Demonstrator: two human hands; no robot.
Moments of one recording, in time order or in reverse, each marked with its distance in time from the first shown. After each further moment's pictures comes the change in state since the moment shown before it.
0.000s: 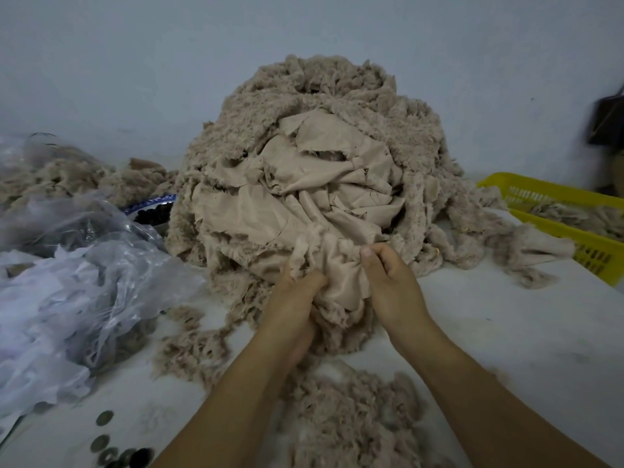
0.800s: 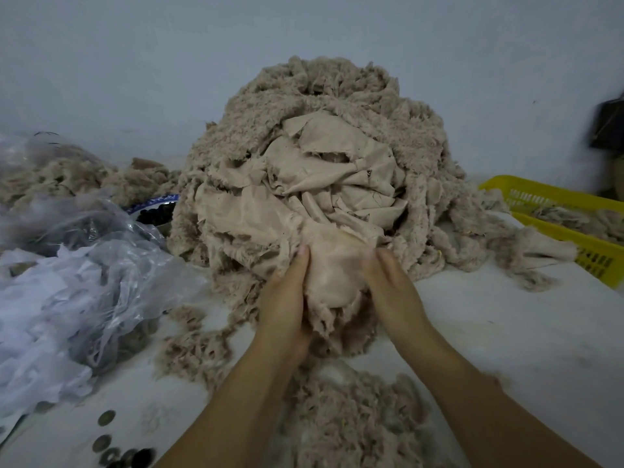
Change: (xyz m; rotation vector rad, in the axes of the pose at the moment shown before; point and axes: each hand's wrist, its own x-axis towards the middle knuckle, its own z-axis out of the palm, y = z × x) left_hand -0.004 0.010 0.002 -0.098 0.116 0.016; right_hand -0.010 -0.011 0.002 0.088 -0.054 0.006
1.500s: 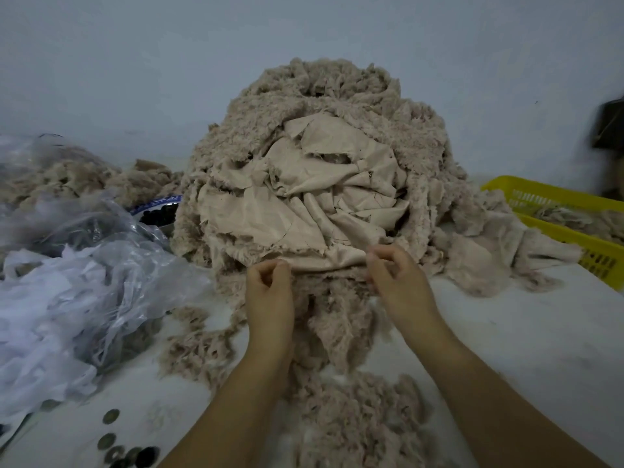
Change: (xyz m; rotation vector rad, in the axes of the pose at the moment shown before) left_hand 0.022 -0.013 -0.028 0.458 0.397 0.225; right_hand 0.023 0.028 -0.012 -0.037 0.110 0.047
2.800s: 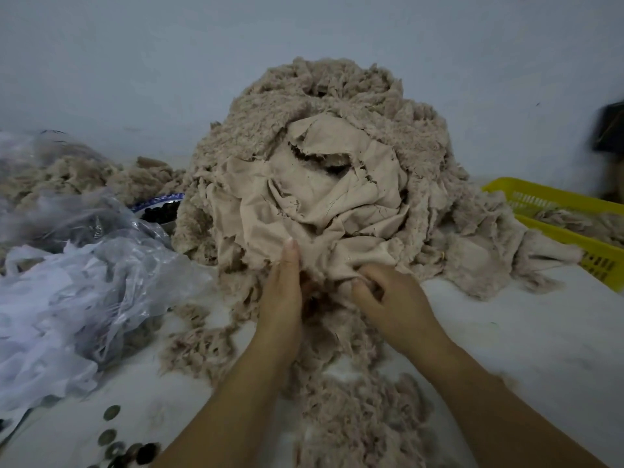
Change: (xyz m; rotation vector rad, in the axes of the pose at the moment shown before) left_hand -0.013 0.018 0.002 -0.243 -0.342 -0.104; right_hand -0.022 -0.013 -0.003 -0.502 -0.202 -0.341
